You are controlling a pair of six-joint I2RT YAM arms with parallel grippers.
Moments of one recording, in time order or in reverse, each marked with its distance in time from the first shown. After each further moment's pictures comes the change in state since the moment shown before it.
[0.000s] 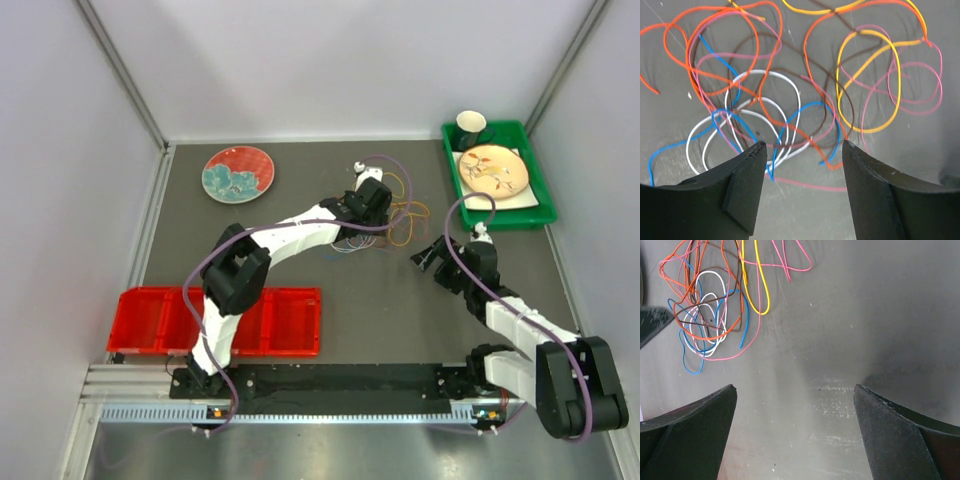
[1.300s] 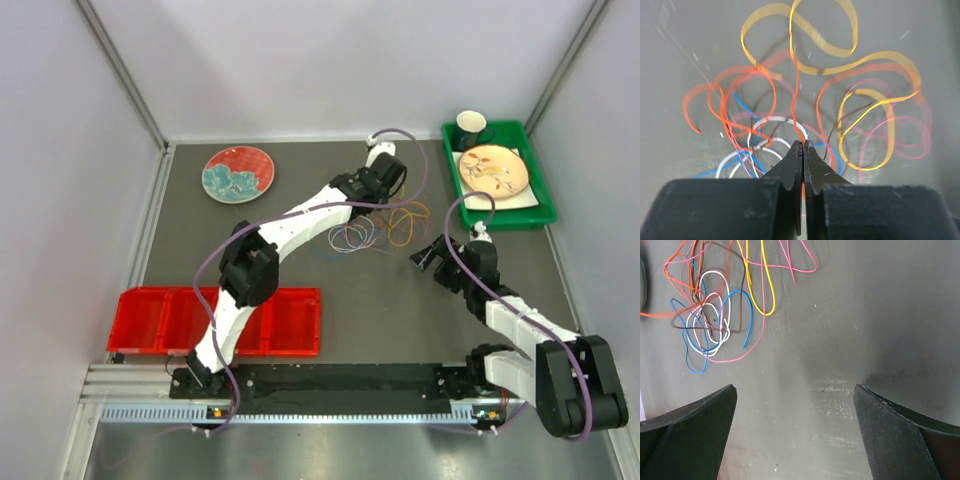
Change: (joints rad) left arm 0.002 0.160 0.371 -0.199 -0.130 0.067; right arm 0.000 0.006 0.005 0.007 -0.010 0.000
